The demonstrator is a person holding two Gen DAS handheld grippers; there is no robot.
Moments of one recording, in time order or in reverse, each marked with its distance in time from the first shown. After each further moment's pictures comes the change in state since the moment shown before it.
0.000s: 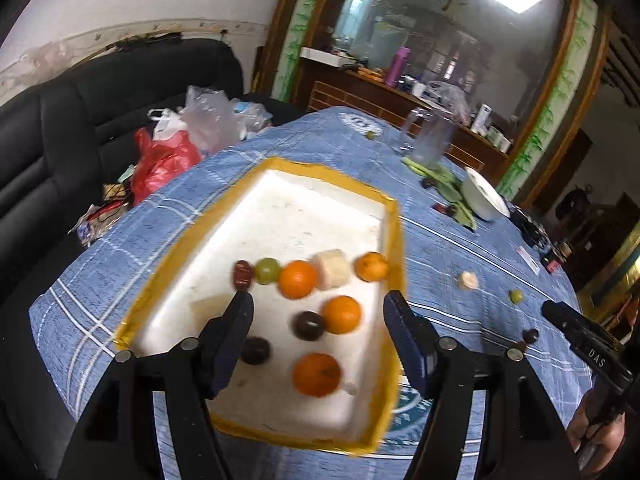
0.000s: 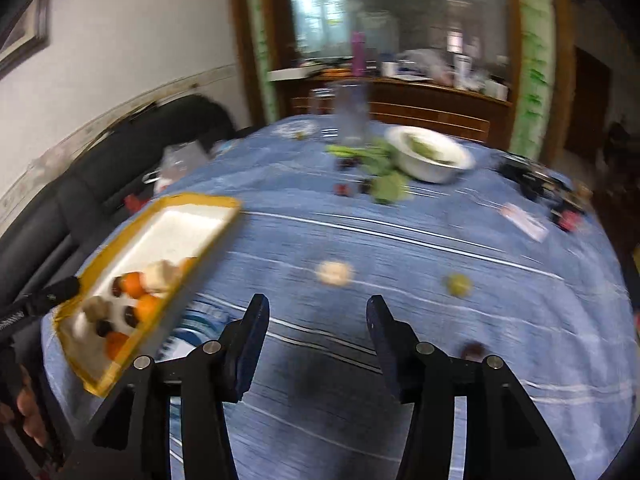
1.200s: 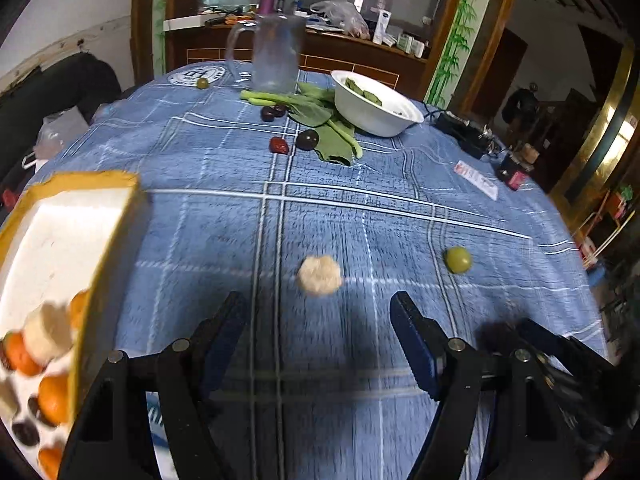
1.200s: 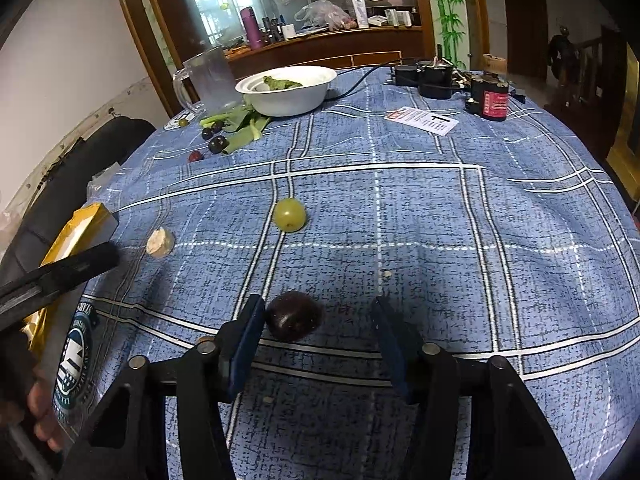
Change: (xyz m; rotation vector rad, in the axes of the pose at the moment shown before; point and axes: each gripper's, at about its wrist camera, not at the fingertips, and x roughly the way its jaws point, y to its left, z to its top) left arm 0.155 -0.197 -0.004 0.311 0.178 -0.141; right arm 0.048 -0.133 -0.046 0.247 0.094 -0.055
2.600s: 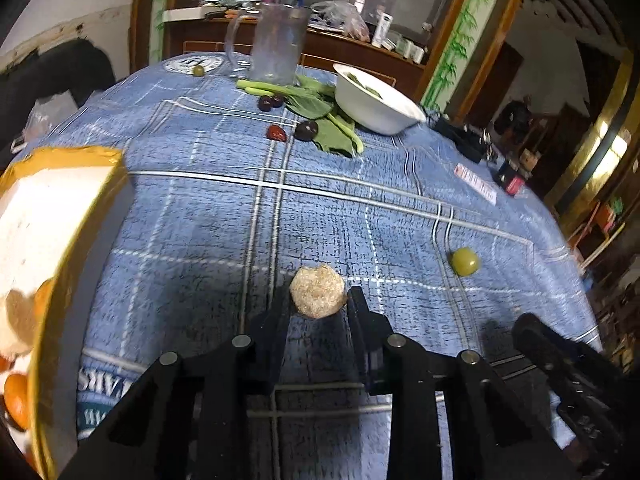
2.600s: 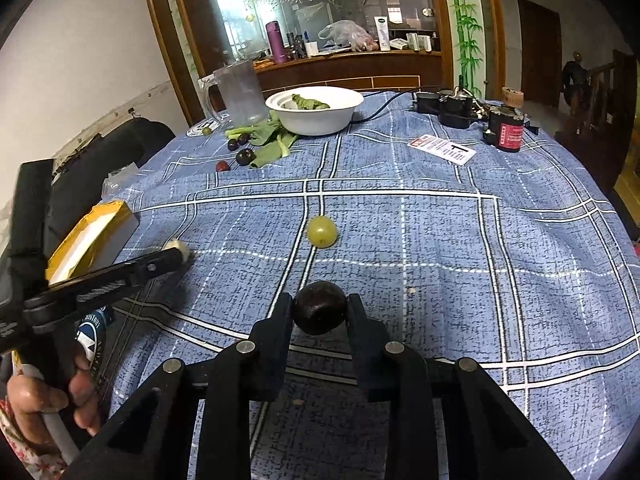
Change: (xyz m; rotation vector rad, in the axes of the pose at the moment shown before) left arm 0.002 0.017 -0.011 -0.080 -0.021 -0.077; right arm -0.014 0.019 -0.001 -0.063 -0.074 0.014
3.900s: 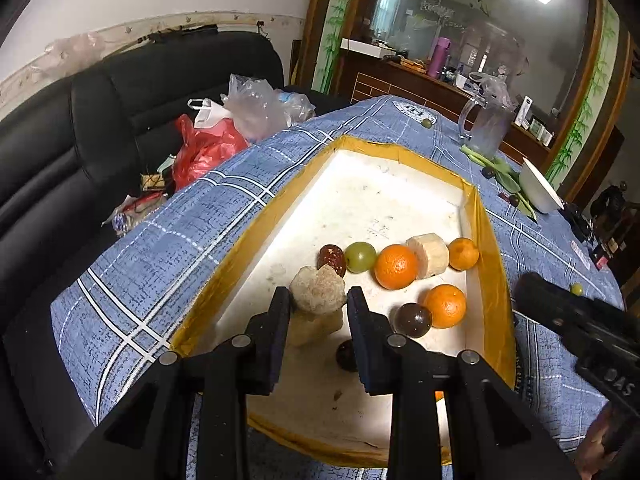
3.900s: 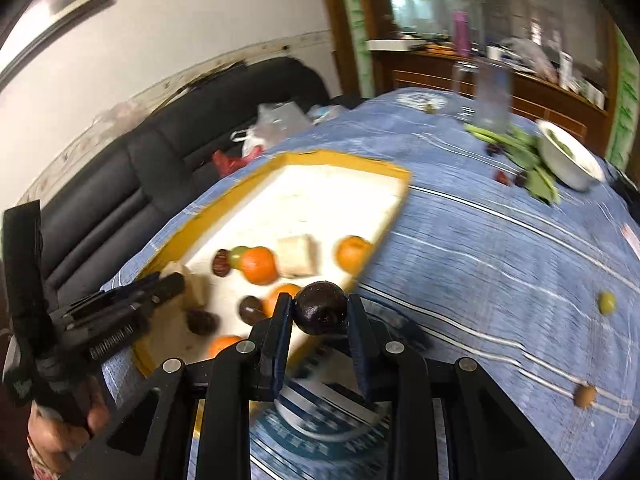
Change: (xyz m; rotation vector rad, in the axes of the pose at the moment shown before) left arm -0.168 0.195 -0.078 -0.250 -0.147 0.365; right arm 0.011 0.274 -0.007 -0.360 0.118 0.341
